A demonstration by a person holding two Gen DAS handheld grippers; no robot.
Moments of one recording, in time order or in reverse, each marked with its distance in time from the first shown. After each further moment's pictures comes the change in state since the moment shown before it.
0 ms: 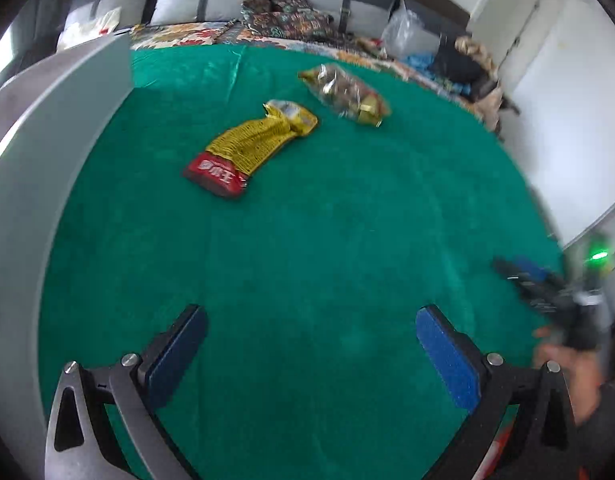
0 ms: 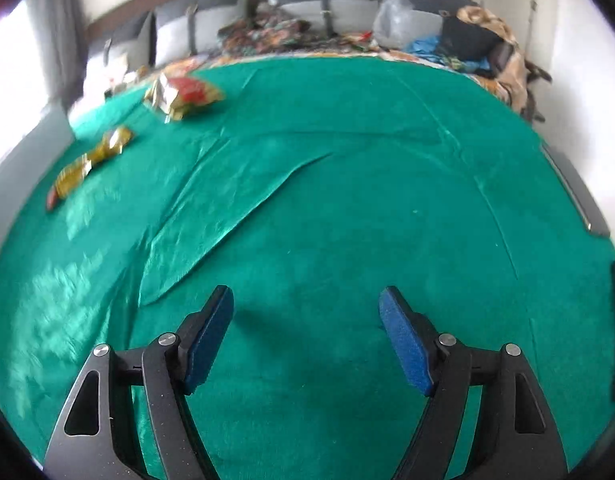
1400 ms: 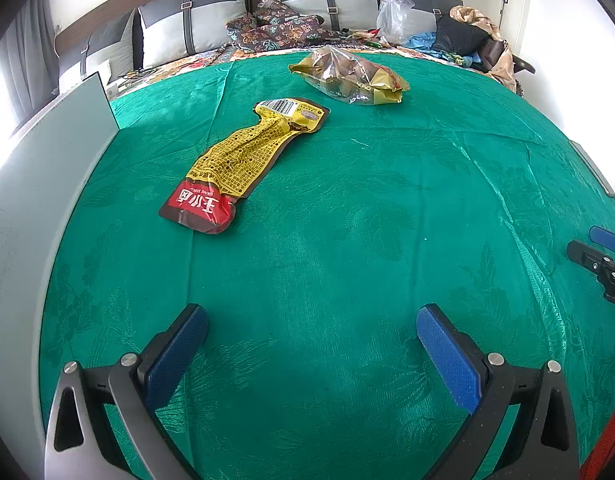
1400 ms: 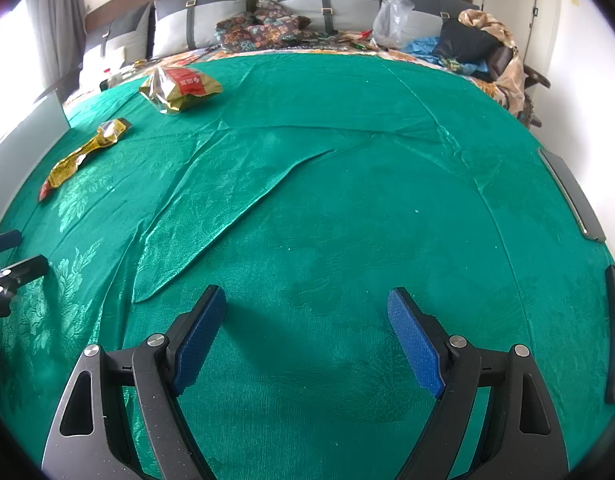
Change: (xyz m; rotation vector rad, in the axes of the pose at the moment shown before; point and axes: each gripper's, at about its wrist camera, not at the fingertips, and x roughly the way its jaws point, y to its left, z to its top) left arm 0.056 -0.001 0.009 0.163 -0.058 0.164; right arm -0.012 0.019 -0.007 -0.048 0.011 -0.044
